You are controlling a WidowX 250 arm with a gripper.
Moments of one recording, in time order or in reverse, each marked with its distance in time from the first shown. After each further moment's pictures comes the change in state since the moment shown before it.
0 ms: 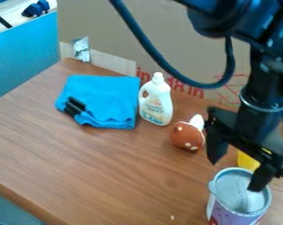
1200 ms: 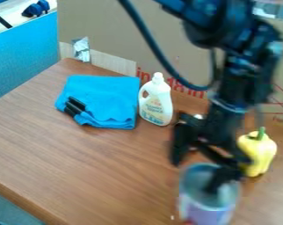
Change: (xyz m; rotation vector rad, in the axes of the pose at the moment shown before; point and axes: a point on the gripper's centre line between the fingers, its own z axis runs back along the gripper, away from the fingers) arm -0.029 0.074 -0.029 0.085 0.377 0.114
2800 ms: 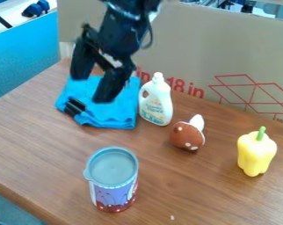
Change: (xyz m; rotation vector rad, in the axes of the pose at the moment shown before) arm -0.042 0.141 0.050 0.109 0.070 -0.036
